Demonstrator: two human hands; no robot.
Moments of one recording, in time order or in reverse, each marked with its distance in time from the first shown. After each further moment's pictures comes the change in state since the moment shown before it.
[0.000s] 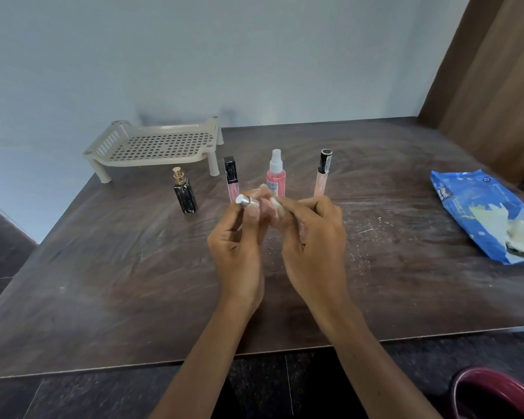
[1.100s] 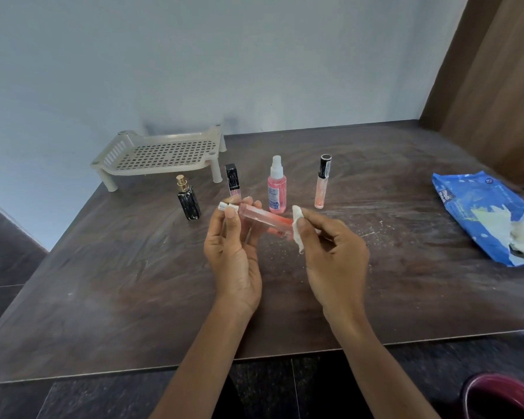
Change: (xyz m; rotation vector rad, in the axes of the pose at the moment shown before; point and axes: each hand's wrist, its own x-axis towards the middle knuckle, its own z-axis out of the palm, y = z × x) left_hand 0.012 -0.001 -0.006 -0.280 0.116 -0.127; right_hand -0.007 0.001 -0.017 0.407 0.070 0.341
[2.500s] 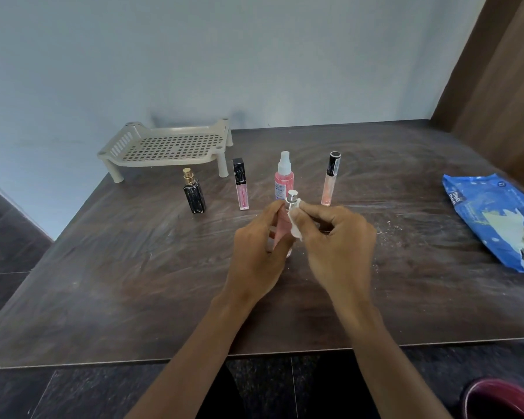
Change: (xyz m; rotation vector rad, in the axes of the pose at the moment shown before) left_hand 0.004 -0.005 -0.011 1.221 -0.472 0.461; right_hand 0.015 -0.013 0.003 -0.304 -0.036 -0.154
